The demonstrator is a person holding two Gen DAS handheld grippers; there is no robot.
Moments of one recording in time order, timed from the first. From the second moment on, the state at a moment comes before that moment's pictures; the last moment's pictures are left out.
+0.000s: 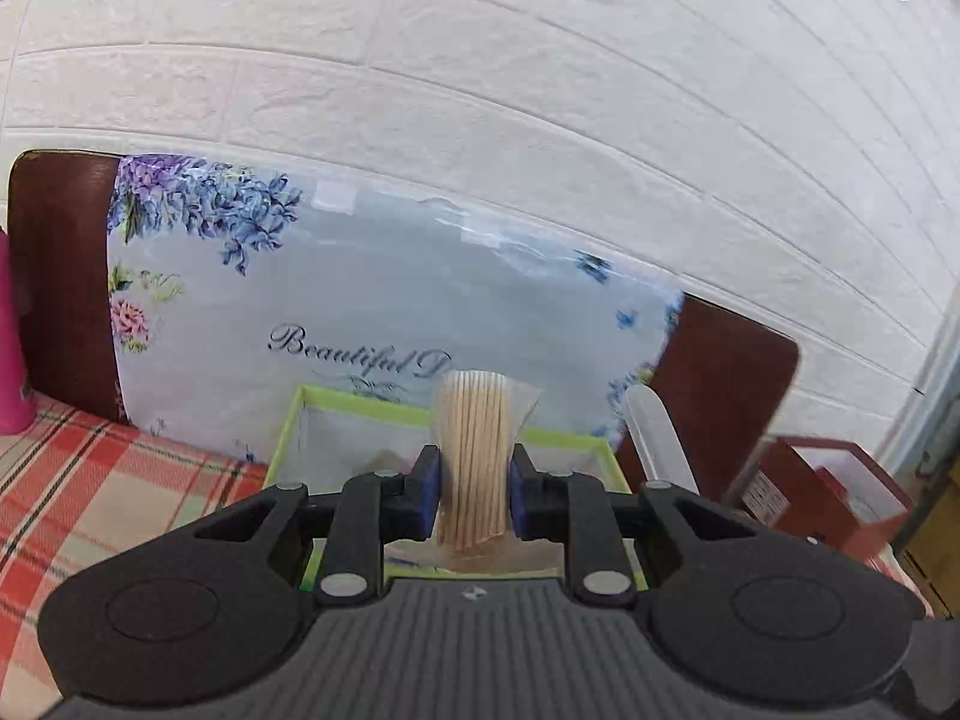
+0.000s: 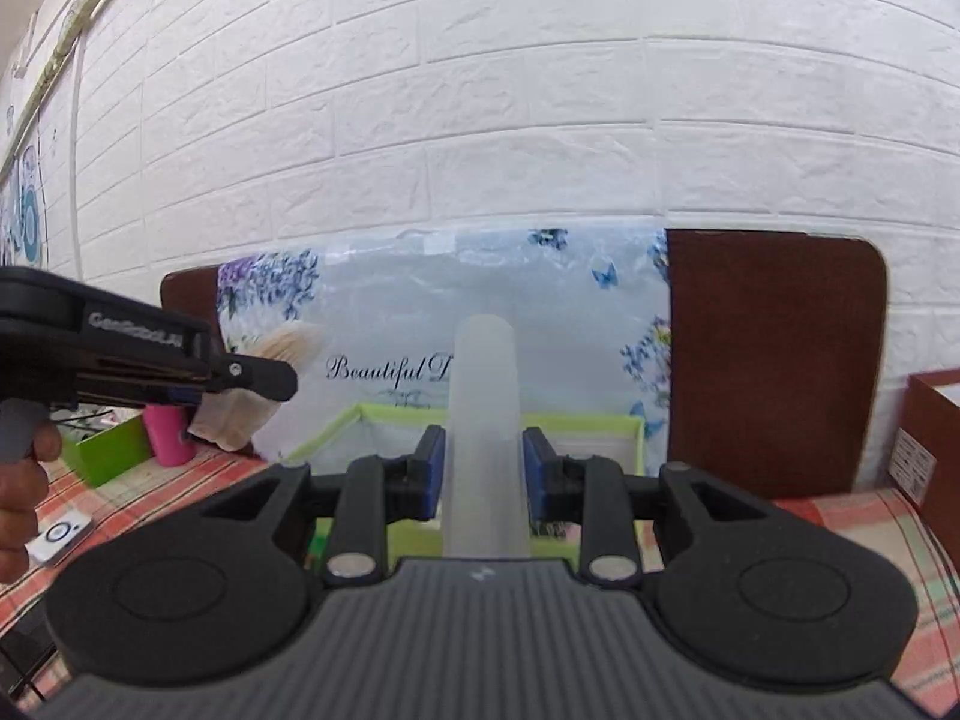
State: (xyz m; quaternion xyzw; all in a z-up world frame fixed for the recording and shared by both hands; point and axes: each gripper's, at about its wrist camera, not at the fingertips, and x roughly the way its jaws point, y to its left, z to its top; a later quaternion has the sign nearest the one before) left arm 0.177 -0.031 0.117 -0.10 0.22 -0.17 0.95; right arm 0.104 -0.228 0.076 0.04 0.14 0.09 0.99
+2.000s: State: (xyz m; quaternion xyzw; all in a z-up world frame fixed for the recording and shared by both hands) left arm 0.033 0.020 -0.004 -0.08 0.34 -0.09 0.93; right arm 0.005 -0.217 -0.037 0.10 0.29 0.05 0.95
